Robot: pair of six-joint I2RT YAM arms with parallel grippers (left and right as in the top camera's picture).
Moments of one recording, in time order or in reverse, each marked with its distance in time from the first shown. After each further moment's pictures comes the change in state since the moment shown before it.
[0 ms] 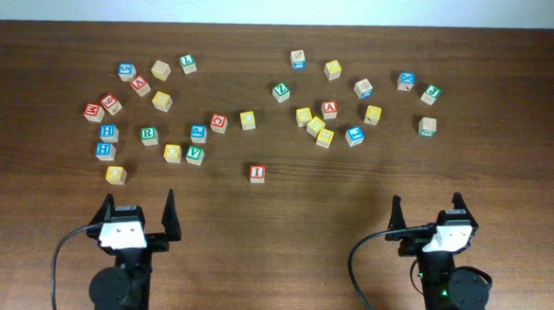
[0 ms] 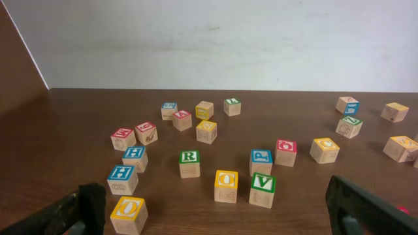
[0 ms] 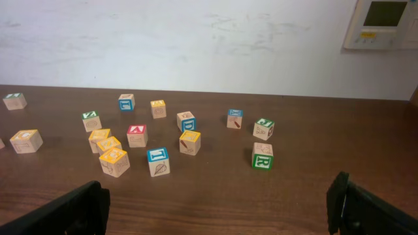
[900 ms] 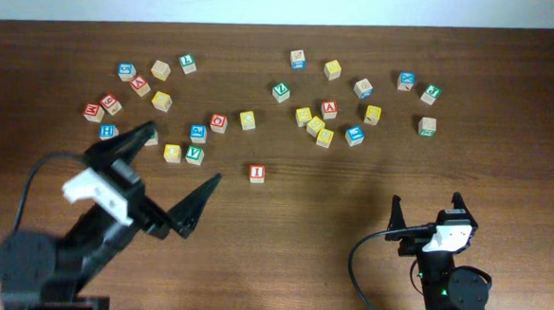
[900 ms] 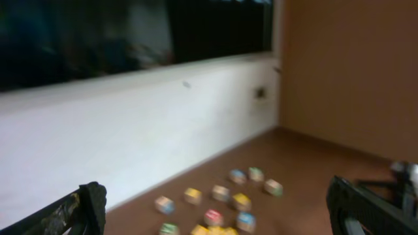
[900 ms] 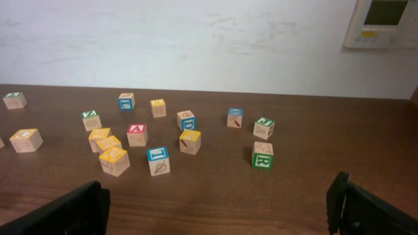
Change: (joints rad) left arm -0.006 0.584 0.840 -0.052 0.770 -0.034; right arm 0.000 0.003 0.000 0.000 0.000 0.000
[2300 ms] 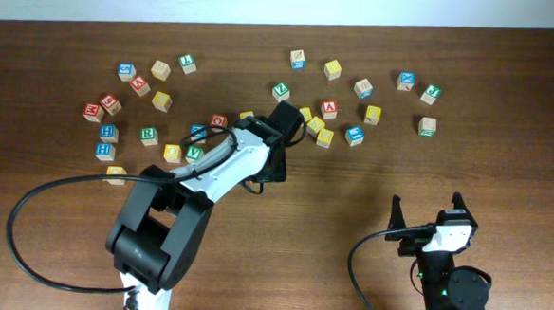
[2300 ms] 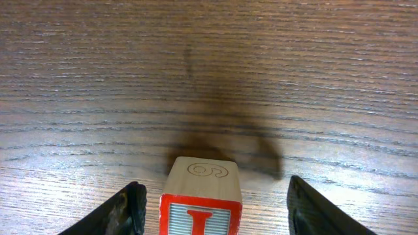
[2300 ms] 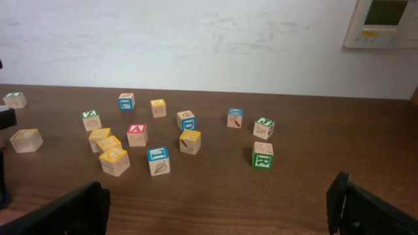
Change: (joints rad) left arm -0.605 1.445 0.558 -0.678 -0.887 -0.601; right arm 0.000 0.000 0.000 0.000 0.000 0.000
